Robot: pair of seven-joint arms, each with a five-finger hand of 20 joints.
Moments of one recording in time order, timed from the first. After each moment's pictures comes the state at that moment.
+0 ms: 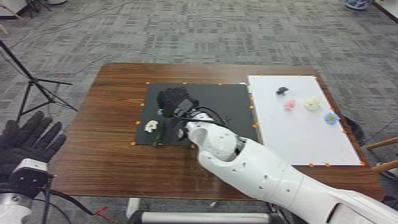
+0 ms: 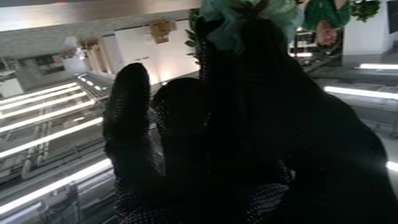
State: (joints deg) left arm 147.3 -48.5 -113.0 -130.2 2.3 20.4 25.1; right arm -53.6 -74.6 24.0 -79.0 -131.8 14.3 16.6
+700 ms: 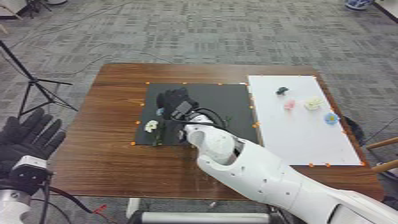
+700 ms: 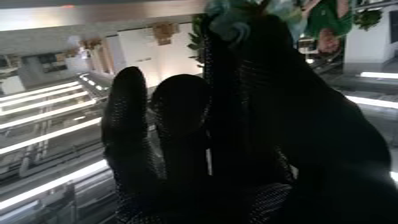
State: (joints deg) left arm 146.3 -48.1 -113.6 -129.5 3.4 20.2 23.6; right arm -53.8 -74.2 23.2 -80.6 -134.8 12.0 19.8
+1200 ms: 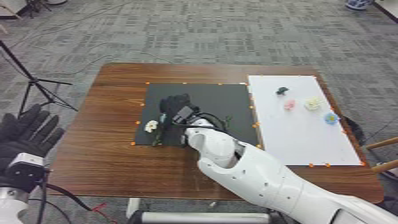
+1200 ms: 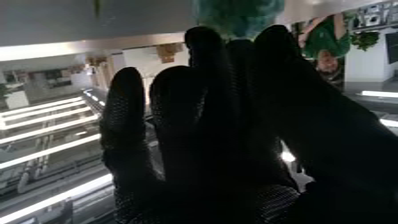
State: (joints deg) left arm 146.2 -47.7 -114.5 -129.9 2.2 19.6 24.3; right arm -56.0 -74.1 24.8 -81.2 -135.5 7.5 20.1
